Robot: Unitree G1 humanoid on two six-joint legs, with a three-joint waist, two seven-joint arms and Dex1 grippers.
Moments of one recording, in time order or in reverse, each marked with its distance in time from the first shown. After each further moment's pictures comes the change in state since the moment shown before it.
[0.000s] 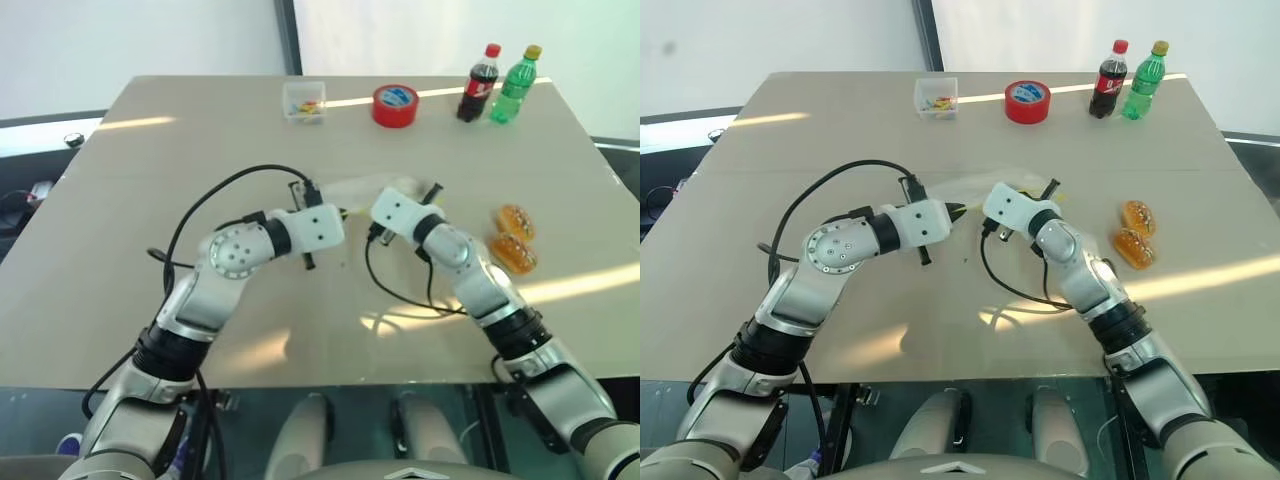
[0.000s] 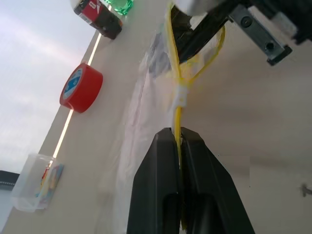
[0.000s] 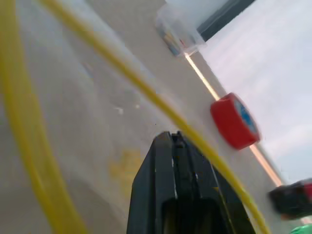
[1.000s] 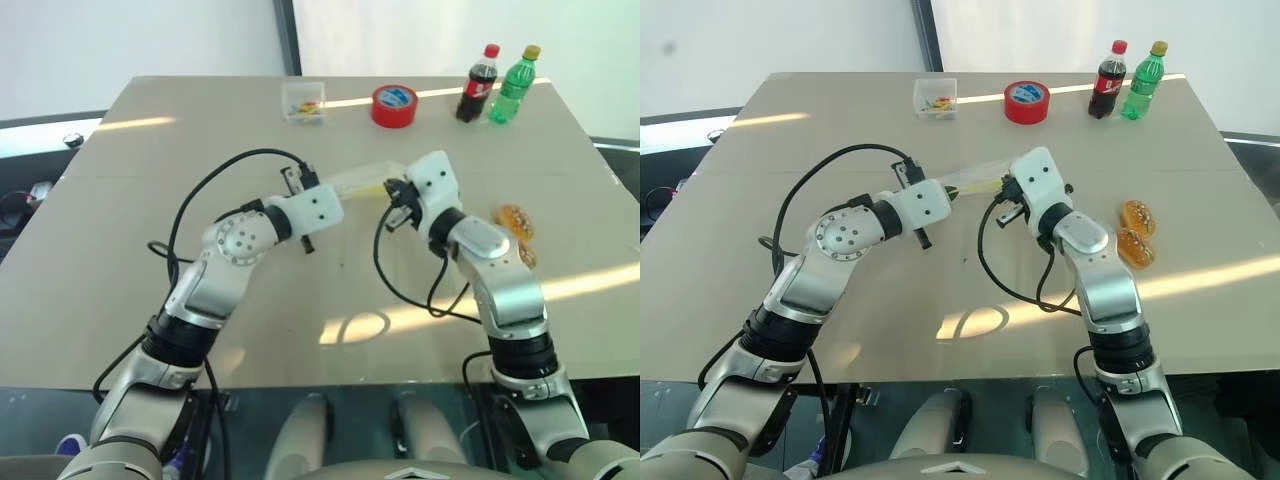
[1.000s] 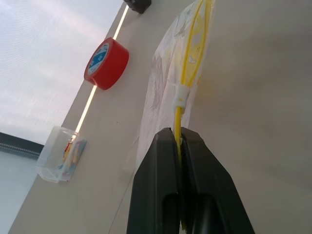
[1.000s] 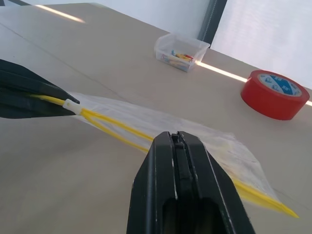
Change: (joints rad) left arm -0.067 -0.033 -0.022 0.047 0.046 0.125 0.090; right arm 0.107 0.211 -0.330 -0.440 0.400 0.545 0.223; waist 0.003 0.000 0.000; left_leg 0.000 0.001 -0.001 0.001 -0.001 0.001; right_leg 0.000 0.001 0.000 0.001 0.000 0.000
